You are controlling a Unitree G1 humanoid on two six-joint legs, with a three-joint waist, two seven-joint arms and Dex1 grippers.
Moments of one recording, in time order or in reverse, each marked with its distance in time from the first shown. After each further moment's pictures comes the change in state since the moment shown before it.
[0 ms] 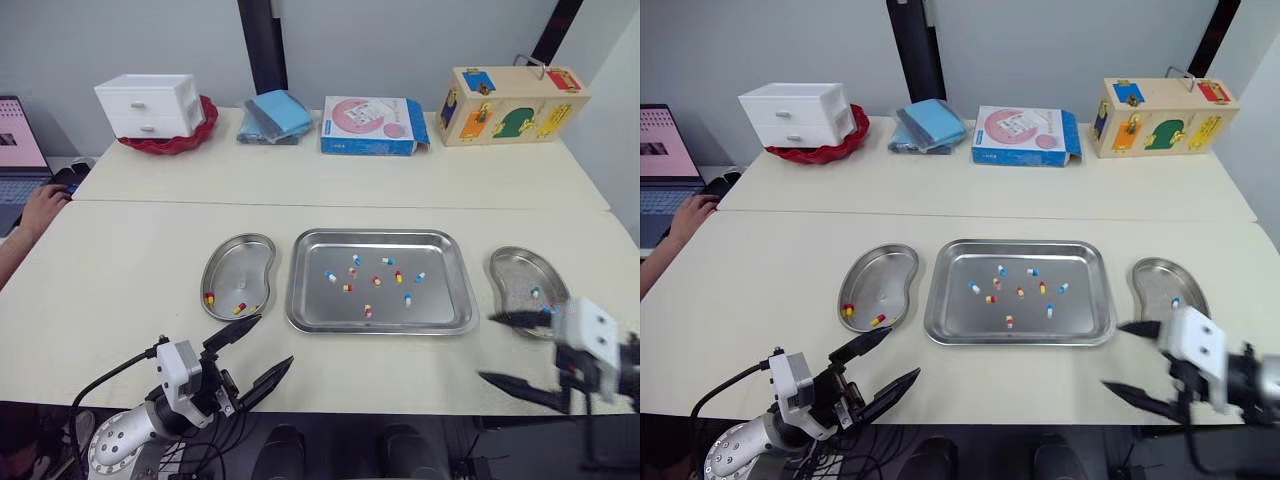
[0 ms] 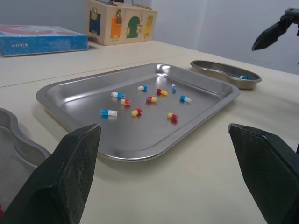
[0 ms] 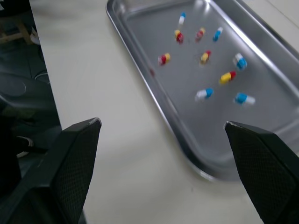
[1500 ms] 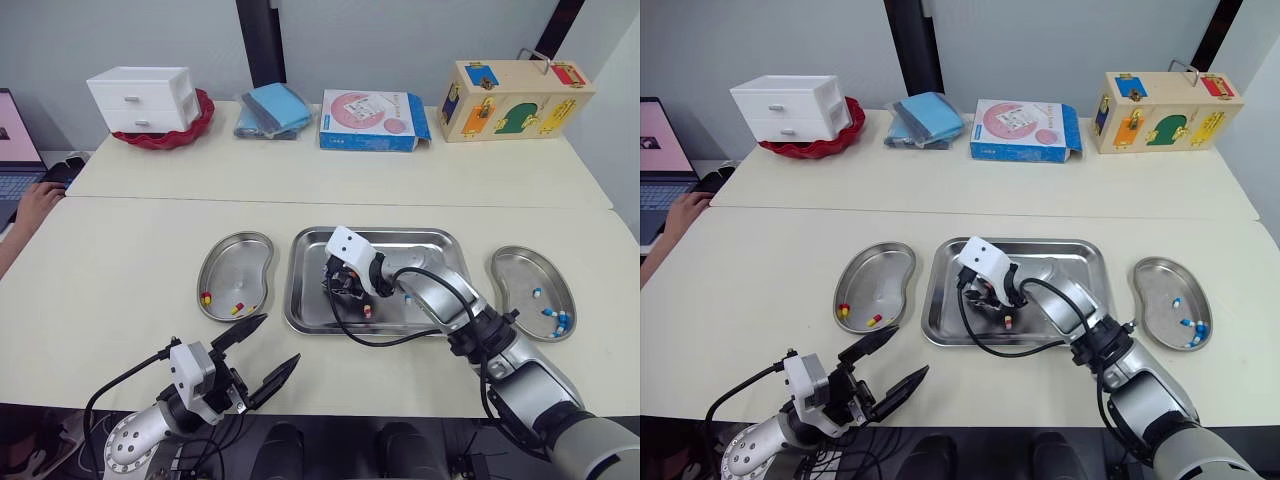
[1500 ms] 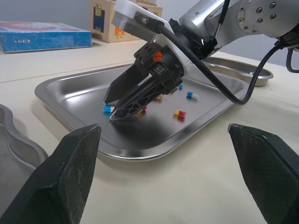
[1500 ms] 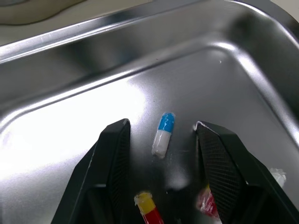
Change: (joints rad) left arm -0.008 0.004 -0.067 0.040 0.030 -0.083 0.065; right arm -0.961 0.685 0.861 0.804 -0.514 0.237 -0.316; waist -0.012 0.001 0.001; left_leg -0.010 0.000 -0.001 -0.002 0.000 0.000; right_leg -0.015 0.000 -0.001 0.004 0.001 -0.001
